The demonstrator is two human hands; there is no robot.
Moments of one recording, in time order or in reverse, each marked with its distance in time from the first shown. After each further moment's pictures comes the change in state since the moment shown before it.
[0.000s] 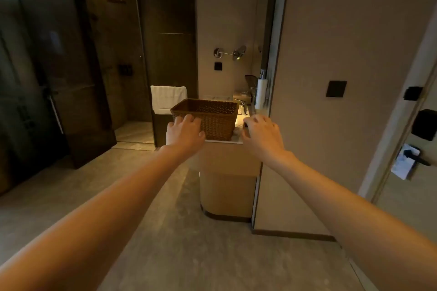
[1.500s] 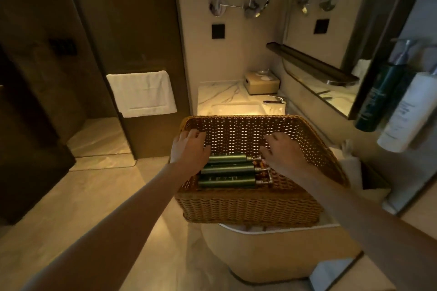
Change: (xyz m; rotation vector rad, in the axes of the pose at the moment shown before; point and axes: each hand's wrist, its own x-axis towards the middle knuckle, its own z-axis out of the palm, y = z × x) left_hand 0.644 -0.304 0.426 -0.095 -0.251 0.185; right_hand 0.566 0.105 0.550 -0.081 -0.328 0.313
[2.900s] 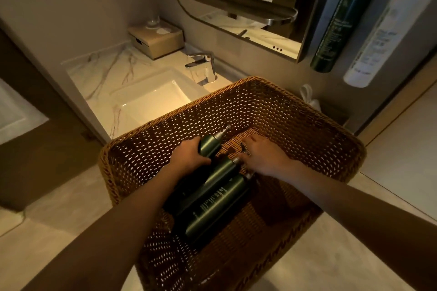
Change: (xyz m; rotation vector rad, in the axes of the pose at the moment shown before) left_hand 0.187 0.006 0.176 -0.393 -0.640 0.395; right_hand 0.058 -0.001 0.091 0.056 -0.306 0.551
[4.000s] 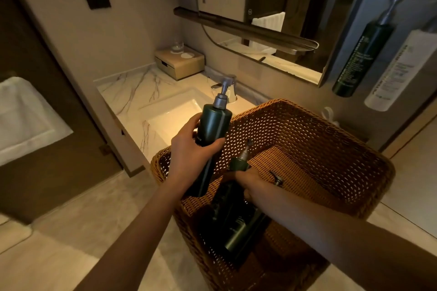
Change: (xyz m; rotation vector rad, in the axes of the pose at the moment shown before) left_hand -0.087 -0.009 -0.100 -0.528 0.529 0.248; right_hand 0.028 -0.117 0.053 1.414 -0.010 0.688
